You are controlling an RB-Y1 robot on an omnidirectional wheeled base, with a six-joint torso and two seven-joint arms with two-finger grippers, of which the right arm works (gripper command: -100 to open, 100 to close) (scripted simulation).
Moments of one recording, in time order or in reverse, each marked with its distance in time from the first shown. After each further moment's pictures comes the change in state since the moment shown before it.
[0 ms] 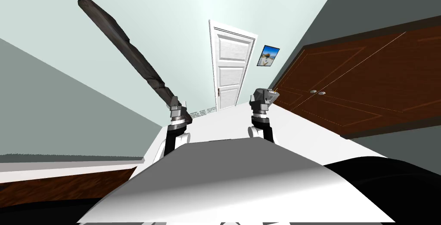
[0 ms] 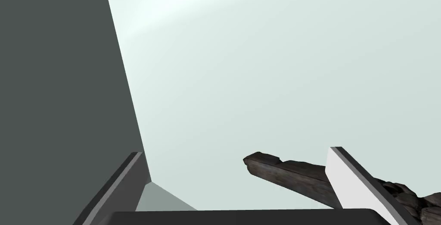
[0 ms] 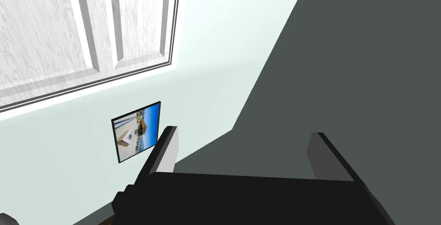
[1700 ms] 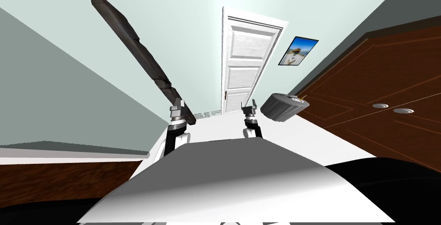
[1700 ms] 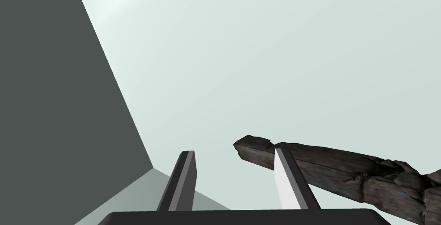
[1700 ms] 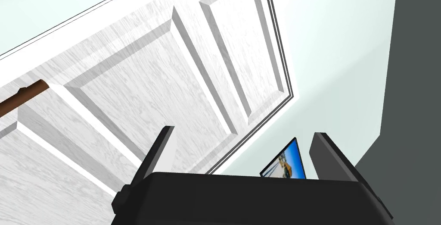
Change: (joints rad) arm -0.066 -0.114 0.084 0.332 -0.220 -0.103 -0.274
